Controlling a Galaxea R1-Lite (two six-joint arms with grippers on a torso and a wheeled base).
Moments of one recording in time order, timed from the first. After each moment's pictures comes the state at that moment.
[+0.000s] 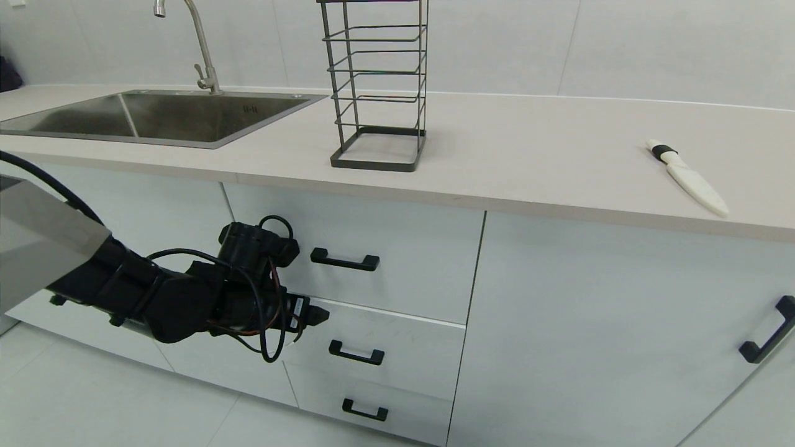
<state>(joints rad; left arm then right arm) -0.33 1.97 -0.86 -0.27 -0.03 -0.06 0.00 0.01 0.00 0.01 0.03 0.01</state>
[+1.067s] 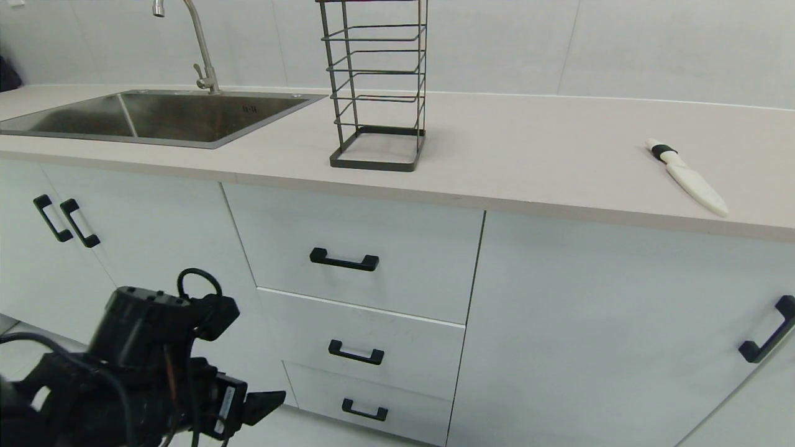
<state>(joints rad) -0.39 1.49 -0.38 -0.25 -0.03 -0.11 0.00 0.01 0.00 0.01 0.03 0.01</state>
